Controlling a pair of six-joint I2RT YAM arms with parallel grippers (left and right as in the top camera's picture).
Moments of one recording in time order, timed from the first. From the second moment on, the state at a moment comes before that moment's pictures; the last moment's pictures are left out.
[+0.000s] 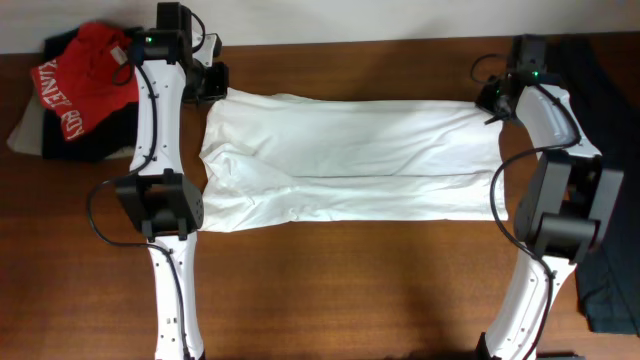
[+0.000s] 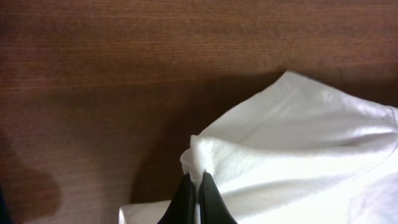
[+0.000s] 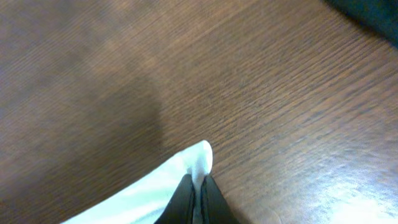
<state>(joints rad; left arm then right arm) 0.01 2.72 2.87 -1.39 0.25 0.01 -0.20 2.27 1.85 -0.63 0.08 0.37</state>
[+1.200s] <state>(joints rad) 0.02 2.48 2.66 -1.69 0.23 0.01 -0.20 2.10 1.85 -1.05 0.09 0.37</state>
